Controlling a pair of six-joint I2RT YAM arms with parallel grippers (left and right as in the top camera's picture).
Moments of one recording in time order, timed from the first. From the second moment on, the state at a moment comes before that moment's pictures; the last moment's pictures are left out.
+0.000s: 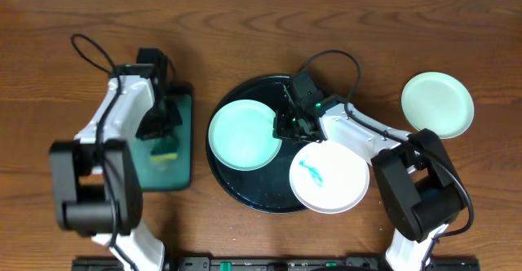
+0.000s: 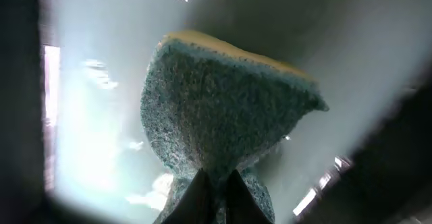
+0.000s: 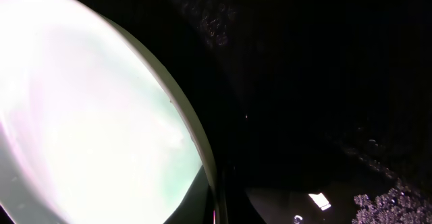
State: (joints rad) left arm 0.00 1.84 1.25 -1.02 -0.11 -0.39; right arm 0.53 1.94 1.14 -0.43 -0.27 0.67
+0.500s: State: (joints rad) left arm 0.00 1.90 1.25 -1.02 -0.11 -0.39; right arm 0.53 1.94 1.14 -0.43 -0.28 0.67
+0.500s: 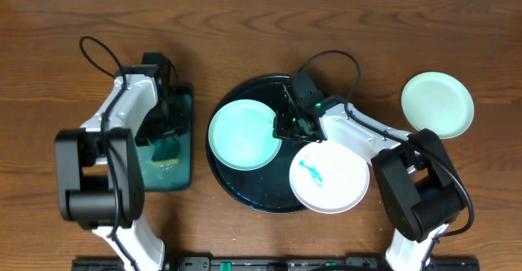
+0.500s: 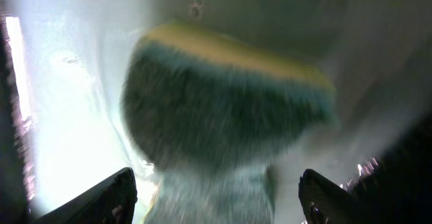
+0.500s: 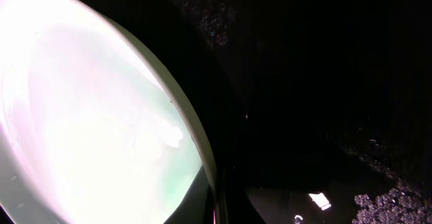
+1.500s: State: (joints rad) left arm -0.07 1.35 1.25 -1.15 0.00 -0.44; right arm 0.37 1.83 1.18 -0.57 -0.65 0.55
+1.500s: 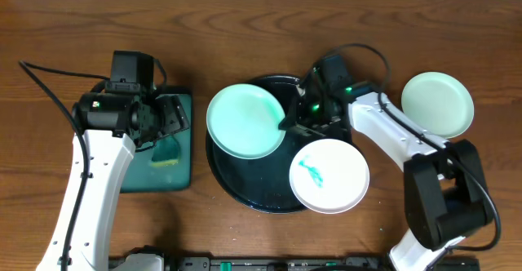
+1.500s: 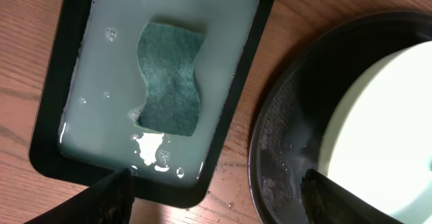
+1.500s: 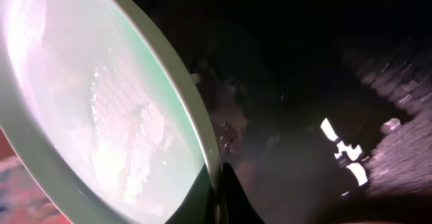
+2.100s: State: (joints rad) left arm -0.07 1.35 1.25 -1.15 0.02 -0.44; right arm 0.35 1.56 1.18 -0.71 -0.06 0.21
